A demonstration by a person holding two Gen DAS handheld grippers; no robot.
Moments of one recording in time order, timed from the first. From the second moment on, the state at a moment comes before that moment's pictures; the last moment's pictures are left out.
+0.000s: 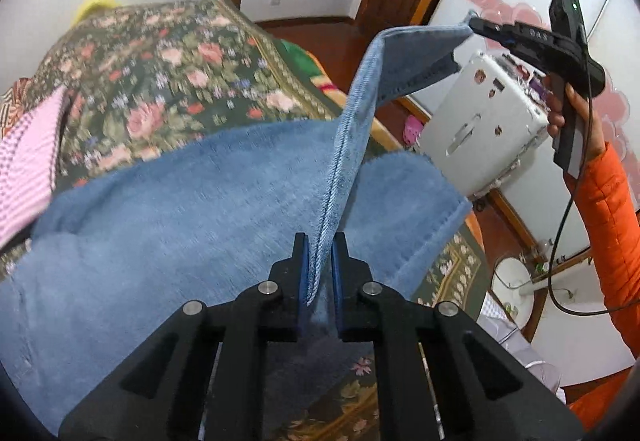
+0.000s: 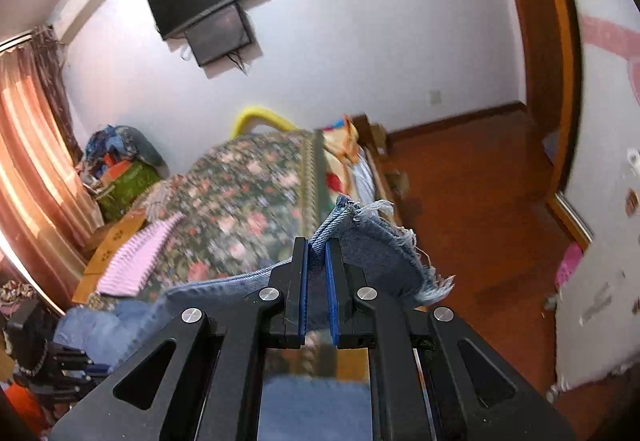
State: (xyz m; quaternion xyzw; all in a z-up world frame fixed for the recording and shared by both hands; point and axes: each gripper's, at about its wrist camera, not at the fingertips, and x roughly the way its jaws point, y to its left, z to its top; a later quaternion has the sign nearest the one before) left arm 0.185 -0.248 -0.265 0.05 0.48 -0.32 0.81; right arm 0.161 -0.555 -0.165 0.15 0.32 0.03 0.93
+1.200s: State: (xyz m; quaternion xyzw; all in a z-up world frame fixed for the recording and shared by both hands) left arm 0.139 -0.260 -0.287 0.12 0.48 -0.31 0.82; right arm 0.029 -0.597 -0.317 0.30 0.41 -0.07 0.86
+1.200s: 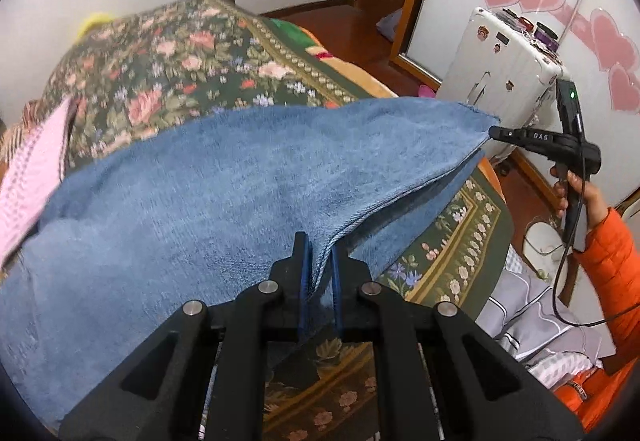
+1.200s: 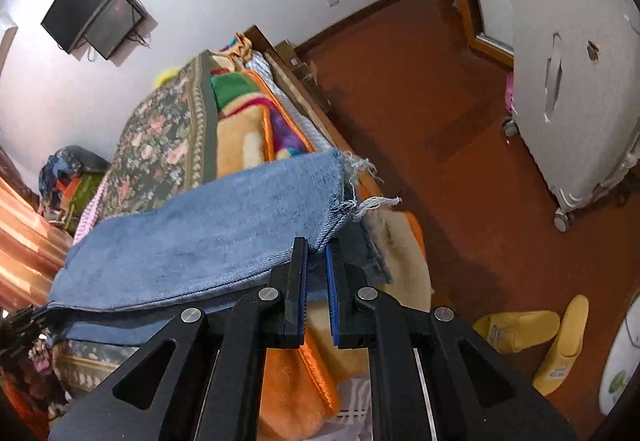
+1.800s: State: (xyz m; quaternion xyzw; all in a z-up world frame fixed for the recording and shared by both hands) left arm 0.127 -0.251 -0.263 0.08 0.47 -0.34 0.81; right arm 0.022 -0.574 -0.283 0.24 0.42 -0.08 0.87
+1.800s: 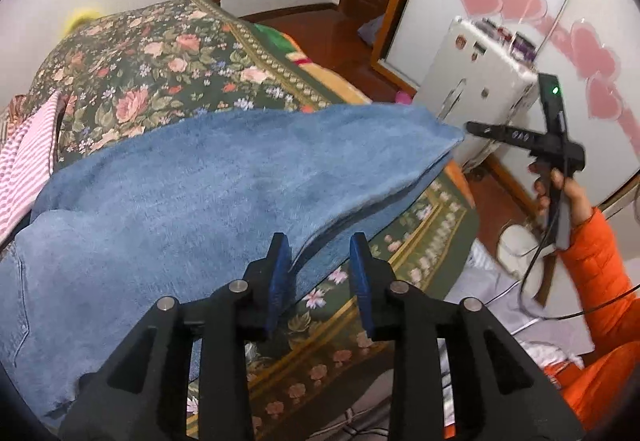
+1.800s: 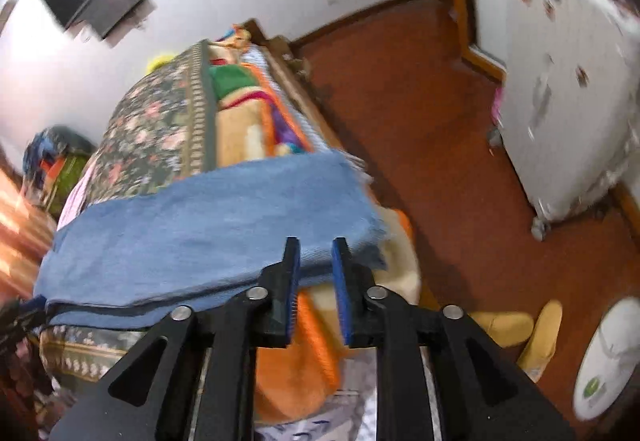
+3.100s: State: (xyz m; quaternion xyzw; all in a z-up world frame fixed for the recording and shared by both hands) left arm 0.184 0.011 -0.219 -0.03 0.40 -0.06 0.91; right arm 0.121 -0.344 -0.210 0.04 0.42 0.16 0.89
